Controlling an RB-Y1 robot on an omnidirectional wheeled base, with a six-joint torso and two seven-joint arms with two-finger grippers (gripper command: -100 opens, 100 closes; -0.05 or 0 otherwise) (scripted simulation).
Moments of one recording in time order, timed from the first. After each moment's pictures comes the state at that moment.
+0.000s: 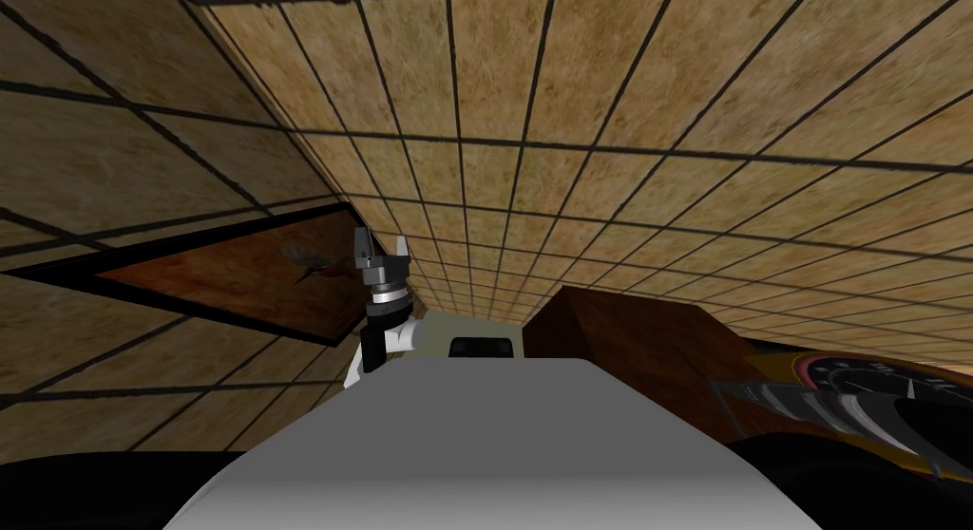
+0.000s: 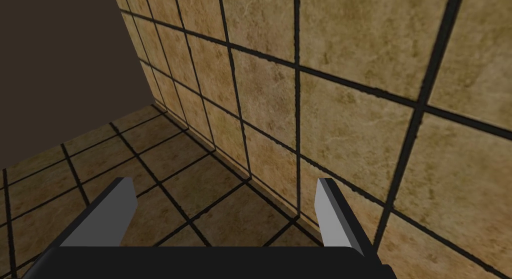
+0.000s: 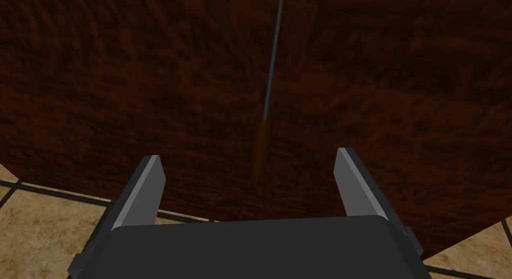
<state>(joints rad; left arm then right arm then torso) 0.46 0.00 -0.05 -2.29 0.05 -0.58 0.02 0.88 -1.96 0.69 -1.13 -0.41 -0.64 0.24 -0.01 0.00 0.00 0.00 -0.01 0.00</state>
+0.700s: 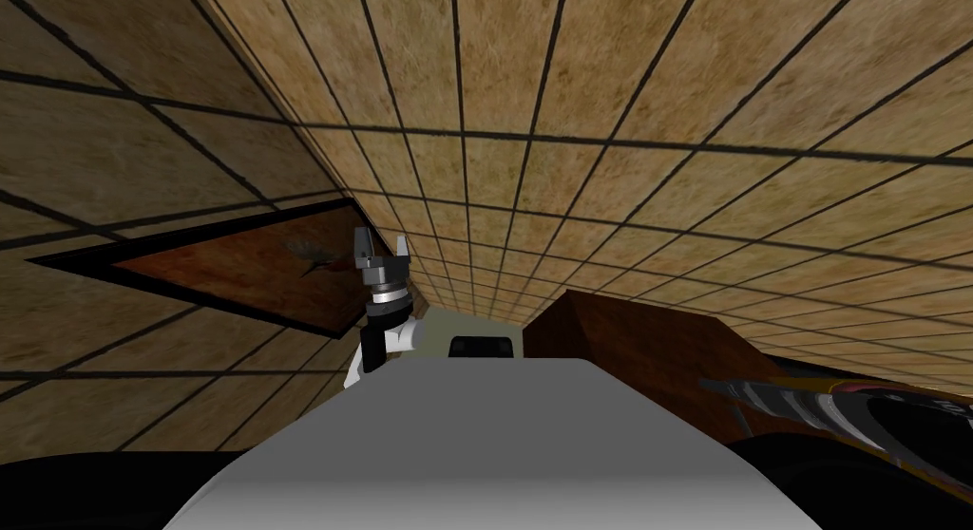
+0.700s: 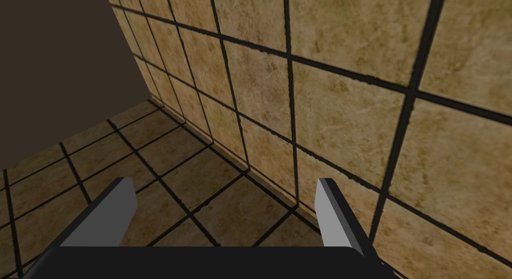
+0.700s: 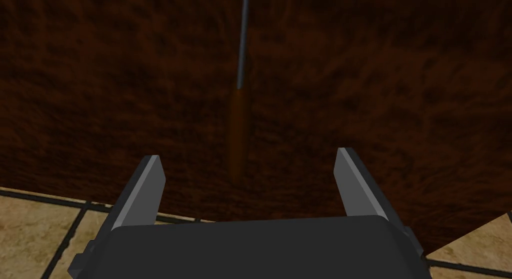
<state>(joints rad) 0.46 0.00 -0.05 -2.29 0.05 -0.58 0.02 0.90 -1.95 0.66 -1.19 -0.44 -0.61 0.23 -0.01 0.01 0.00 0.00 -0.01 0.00</state>
